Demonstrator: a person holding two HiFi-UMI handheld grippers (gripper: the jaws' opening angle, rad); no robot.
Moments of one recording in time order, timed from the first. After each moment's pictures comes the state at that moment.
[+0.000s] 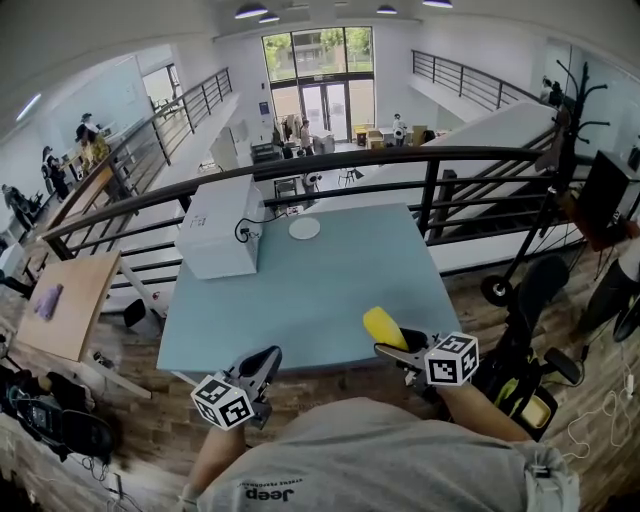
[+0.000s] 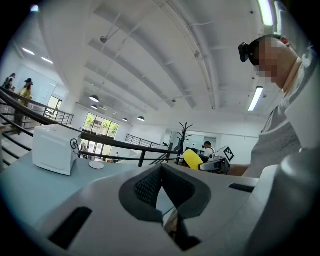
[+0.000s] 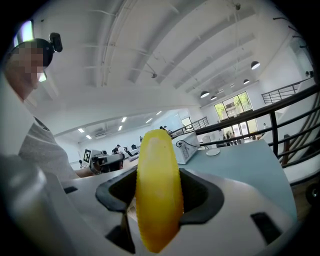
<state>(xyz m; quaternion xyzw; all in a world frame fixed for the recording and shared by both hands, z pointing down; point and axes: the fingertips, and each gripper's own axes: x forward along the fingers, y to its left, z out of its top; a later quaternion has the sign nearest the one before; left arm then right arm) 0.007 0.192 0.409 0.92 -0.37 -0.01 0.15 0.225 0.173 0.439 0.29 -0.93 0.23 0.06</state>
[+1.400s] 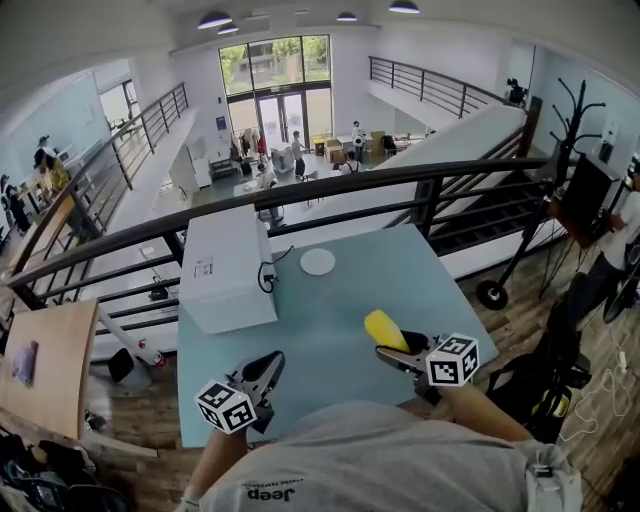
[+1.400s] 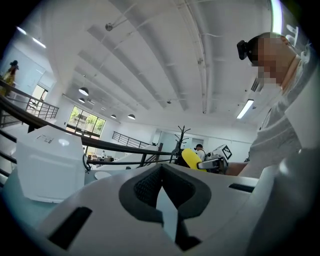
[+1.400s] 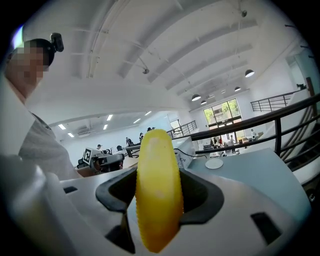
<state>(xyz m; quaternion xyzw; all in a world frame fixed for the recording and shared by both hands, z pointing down) -0.156 -0.006 0.410 0.95 -0.28 -0.02 0.16 0.062 0.007 0.428 0.37 -0.90 0.21 0.07</state>
